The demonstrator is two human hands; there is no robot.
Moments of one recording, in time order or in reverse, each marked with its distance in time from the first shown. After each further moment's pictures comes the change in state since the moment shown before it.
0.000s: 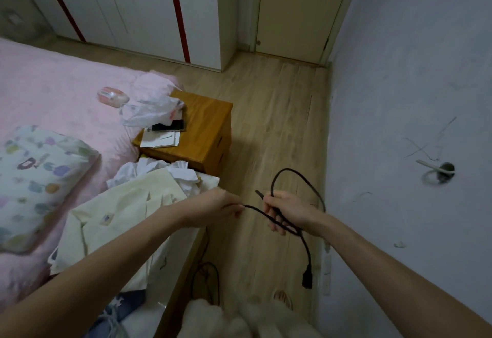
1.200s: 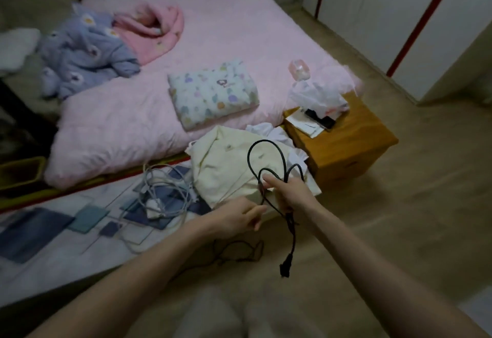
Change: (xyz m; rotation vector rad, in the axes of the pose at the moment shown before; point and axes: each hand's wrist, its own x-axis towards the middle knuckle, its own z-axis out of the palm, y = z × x) left_hand -0.072 0.034 0.079 -0.702 0.579 -0.802; right_hand 0.099 -0.062 0.086 -0.278 -0.515 -0.215
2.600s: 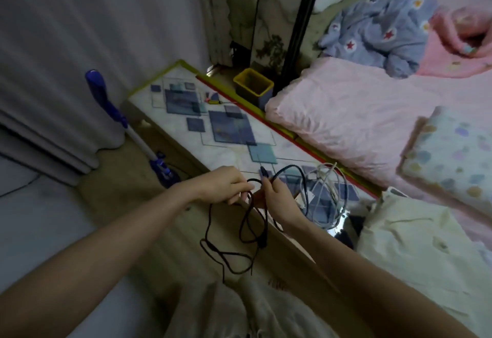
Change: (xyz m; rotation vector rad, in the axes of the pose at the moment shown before) left_hand -0.345 -0.258 -0.076 -0.388 0.728 -0.584; right_hand 0.011 -0.047 0.462 -0.525 -0.818 -0.212
